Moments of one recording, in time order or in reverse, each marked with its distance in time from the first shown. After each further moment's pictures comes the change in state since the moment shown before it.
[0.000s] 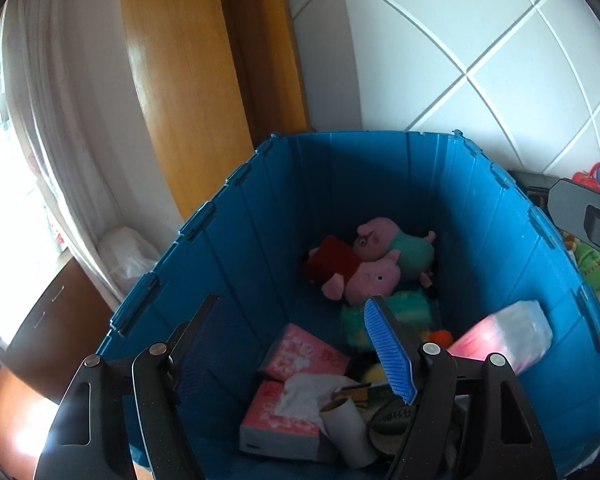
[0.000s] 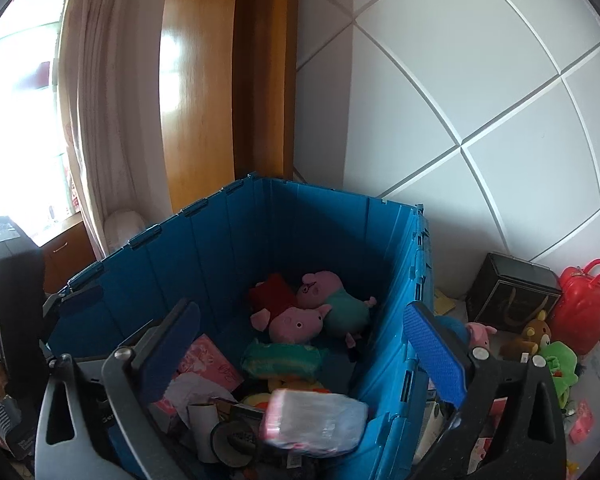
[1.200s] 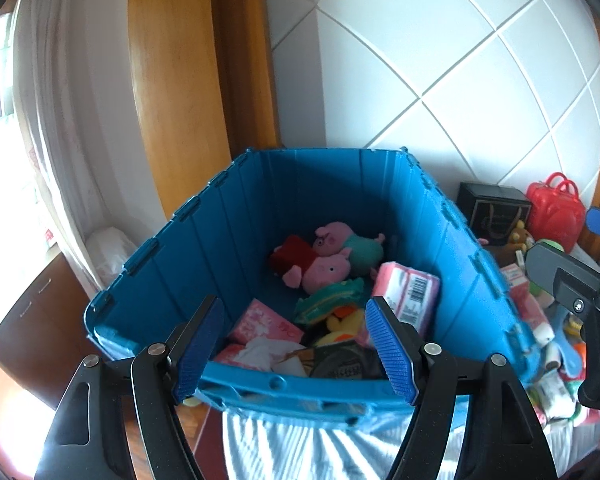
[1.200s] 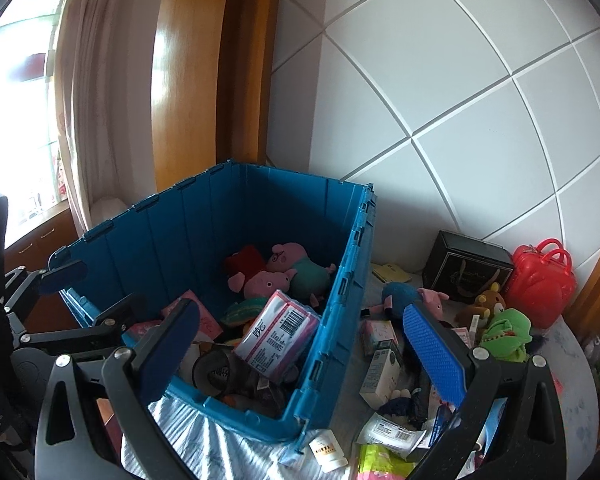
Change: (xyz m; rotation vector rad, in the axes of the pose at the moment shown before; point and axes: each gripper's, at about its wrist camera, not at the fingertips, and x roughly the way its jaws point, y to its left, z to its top) left arm -0.114 -0.035 -0.047 -0.024 -0.075 -0.087; right arm -0.113 -0.016 -0.059 0.005 0.006 -0.103
